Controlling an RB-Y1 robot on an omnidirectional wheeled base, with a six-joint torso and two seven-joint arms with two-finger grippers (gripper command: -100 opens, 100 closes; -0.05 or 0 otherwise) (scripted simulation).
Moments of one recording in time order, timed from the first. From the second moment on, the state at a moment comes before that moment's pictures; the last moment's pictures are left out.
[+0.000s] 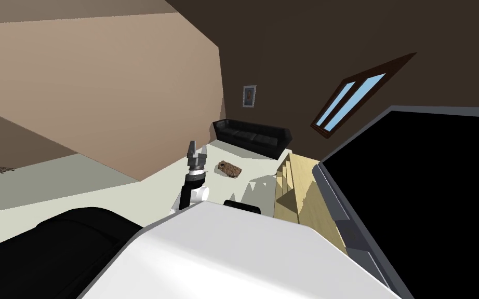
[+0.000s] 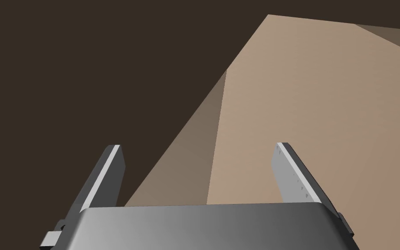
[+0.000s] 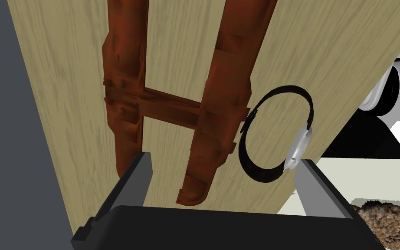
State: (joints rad) left arm 0.50 0.01 0.02 -2.23 0.07 -0.58 -0.05; right arm 1.12 -0.86 0.44 -1.47 0.62 0.09 0.20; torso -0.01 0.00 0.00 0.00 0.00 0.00
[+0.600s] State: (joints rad) left arm 0.51 0.01 0.02 -2.23 0.07 -0.58 -0.05; right arm 1.08 -0.82 0.45 -1.41 0.62 0.07 0.21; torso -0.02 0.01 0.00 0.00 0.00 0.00
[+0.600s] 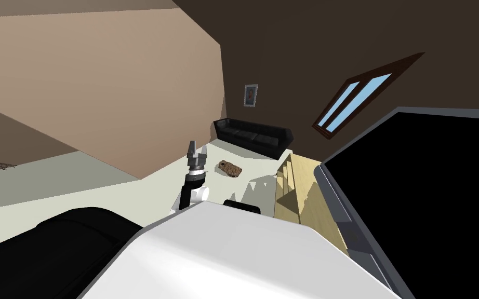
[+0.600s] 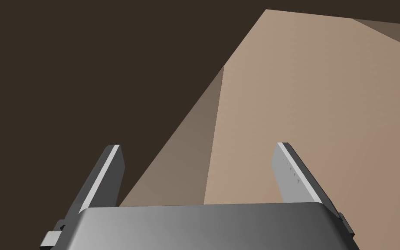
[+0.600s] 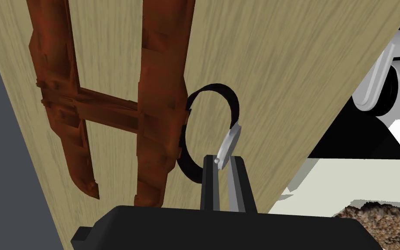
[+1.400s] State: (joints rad) left arm 0.51 0.01 0.02 -2.23 0.07 -0.58 -0.05; right arm 1.13 -0.87 0.43 -1.48 0.62 0.09 0.20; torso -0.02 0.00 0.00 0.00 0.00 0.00
